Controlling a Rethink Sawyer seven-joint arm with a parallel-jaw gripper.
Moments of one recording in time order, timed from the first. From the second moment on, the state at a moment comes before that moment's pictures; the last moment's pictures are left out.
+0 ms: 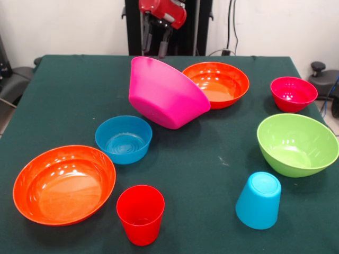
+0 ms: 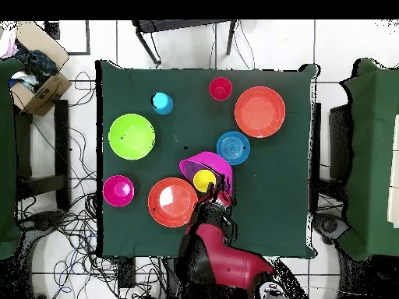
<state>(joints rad) -0.28 -0.71 -0.16 2.25 -0.24 -0.70 0.82</state>
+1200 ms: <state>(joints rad) -0.17 -0.55 -0.33 2.25 -0.24 -0.78 1.02</state>
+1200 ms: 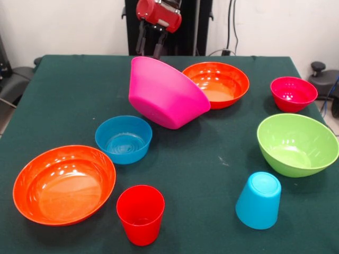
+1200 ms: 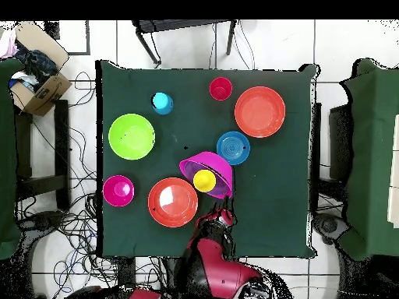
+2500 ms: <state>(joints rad) -0.10 -0.33 -0.40 2.17 -0.24 -1.05 1.09</state>
